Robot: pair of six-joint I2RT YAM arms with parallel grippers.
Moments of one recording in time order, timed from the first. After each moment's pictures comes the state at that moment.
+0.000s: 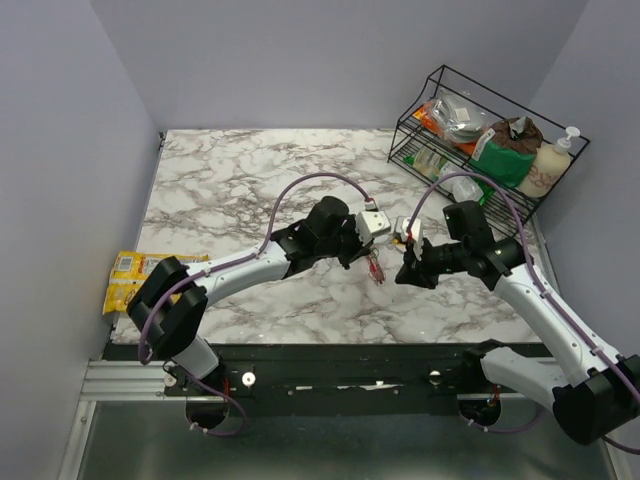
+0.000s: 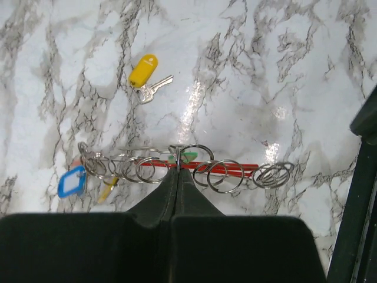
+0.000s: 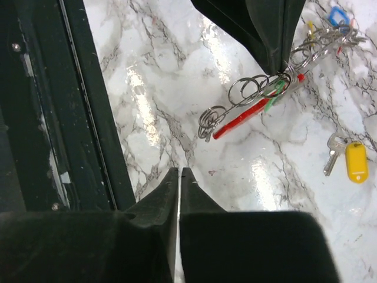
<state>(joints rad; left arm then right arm) -0.86 1.58 1.05 0.00 0.31 0.20 0.40 1.03 0.89 -0.78 -0.72 -0.61</state>
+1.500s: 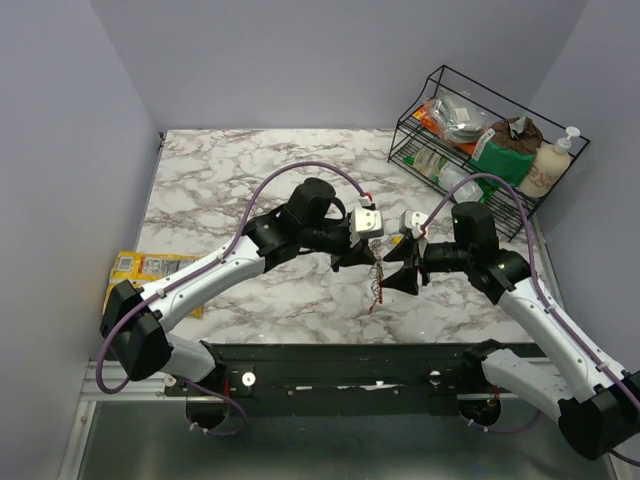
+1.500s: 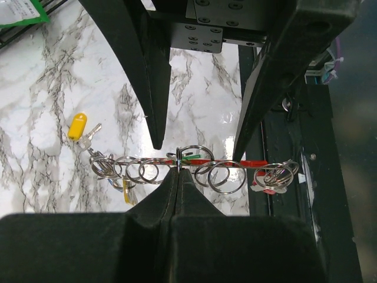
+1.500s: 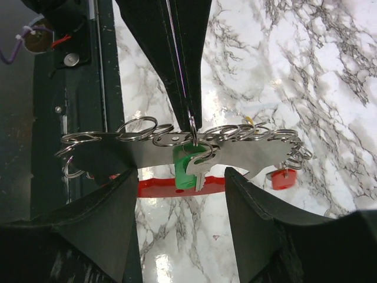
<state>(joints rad) -0.85 1.40 1.20 -0.31 0.69 0.29 0.41 0.94 0.80 -0.48 -0.91 -0.44</state>
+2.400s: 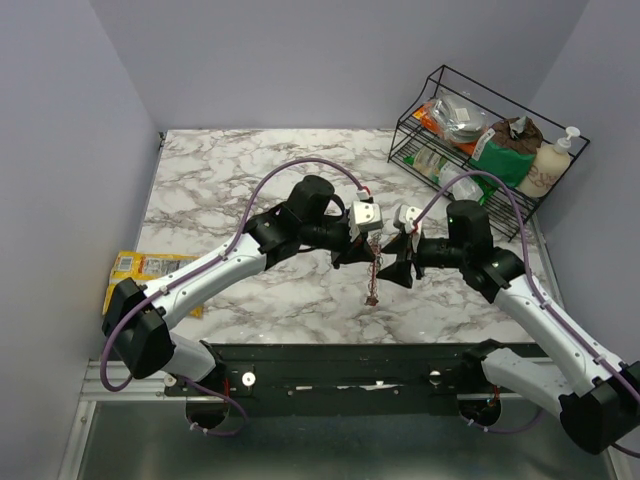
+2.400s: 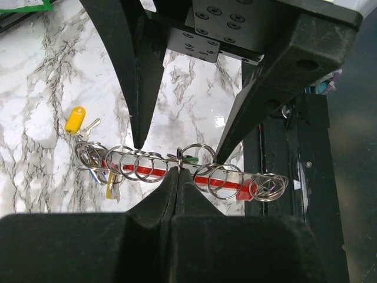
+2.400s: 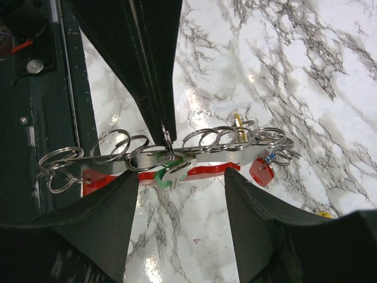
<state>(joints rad) -0.83 1.42 1.20 -0.29 0.69 0.22 0.45 0.97 0.80 -0.37 -0.78 -0.39</state>
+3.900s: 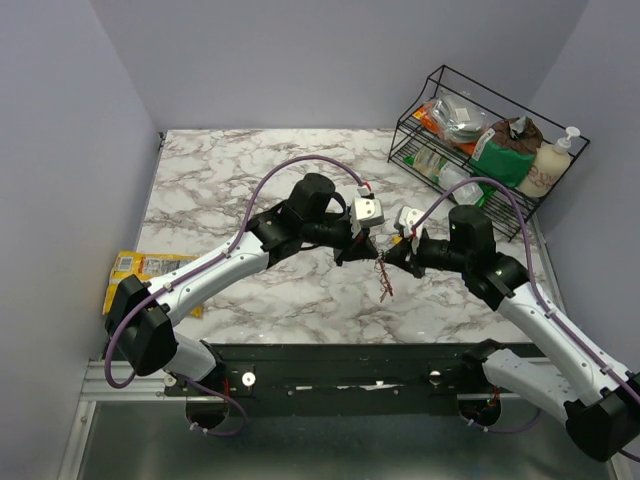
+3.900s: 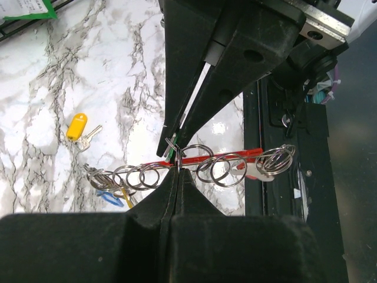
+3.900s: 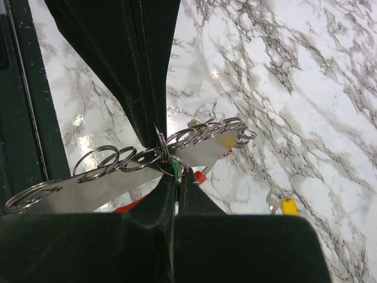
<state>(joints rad) -0.82 1.44 1.21 -0.25 0.70 0.19 0.50 0.91 0.78 -0.35 -0.61 -0.41</state>
